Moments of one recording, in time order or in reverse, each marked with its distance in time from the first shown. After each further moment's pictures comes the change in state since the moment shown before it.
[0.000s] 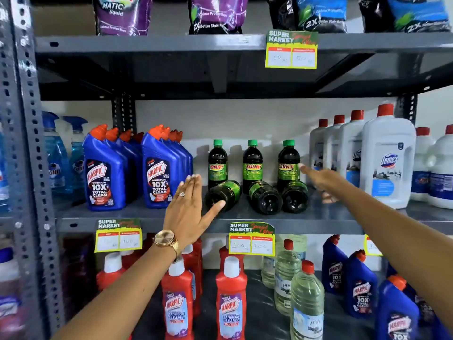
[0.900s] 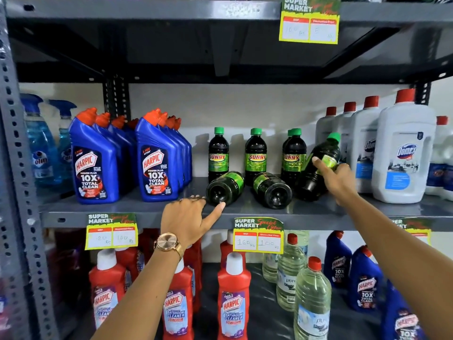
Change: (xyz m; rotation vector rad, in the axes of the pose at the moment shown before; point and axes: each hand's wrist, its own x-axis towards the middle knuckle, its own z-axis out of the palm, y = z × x) left_hand -0.003 -0.015 0.030 0.066 0.162 0.077; right_hand 0.038 0.034 0.038 0.408 0.341 -0.005
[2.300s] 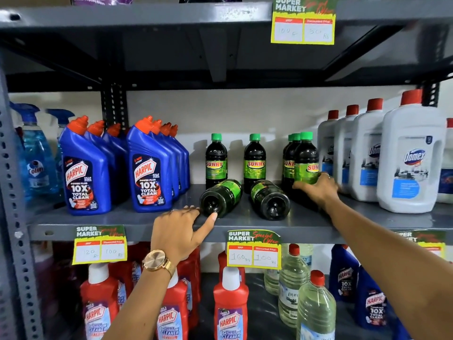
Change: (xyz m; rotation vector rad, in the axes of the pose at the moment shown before) left_hand -0.002 -0.002 0.008 -0.021 0.083 -0.024; right_hand 0.031 0.015 0.040 -0.203 -0.149 -0.048
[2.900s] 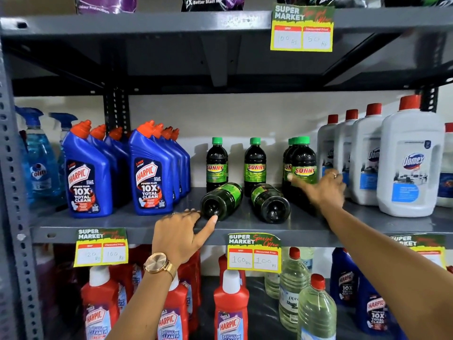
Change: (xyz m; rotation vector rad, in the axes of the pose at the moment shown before) left_hand 0.001 0.003 -0.001 -0.011 0.003 -0.026; right_hand -0.017 -0.011 -0.005 -0.133 0.185 -0.033
